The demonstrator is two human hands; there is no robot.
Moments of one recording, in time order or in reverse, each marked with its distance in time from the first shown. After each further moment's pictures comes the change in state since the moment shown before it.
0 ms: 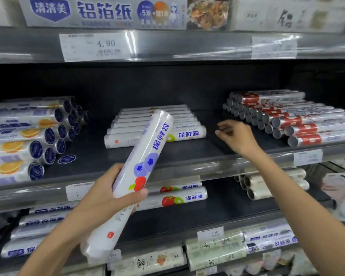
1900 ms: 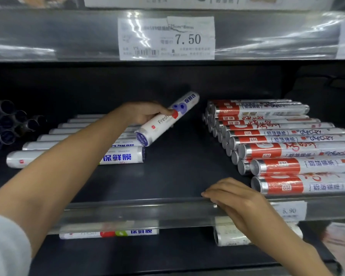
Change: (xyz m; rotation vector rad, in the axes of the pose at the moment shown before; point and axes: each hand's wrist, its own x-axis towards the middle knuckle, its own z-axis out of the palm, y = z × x) left_hand 0.365 0.114 0.162 0.020 -0.219 -0.239; right_hand -0.022 0.158 -0.081 -0.013 -0.140 -0.729
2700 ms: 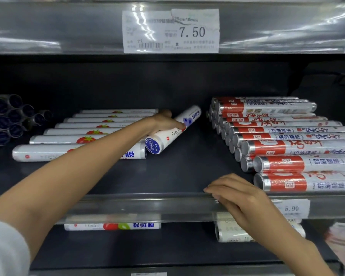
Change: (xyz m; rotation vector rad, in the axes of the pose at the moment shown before) left_hand -0.002 -0.012 0.045 0.392 0.246 0.057; right_hand -0.002 0.001 0.003 0.072 -0.002 0.021
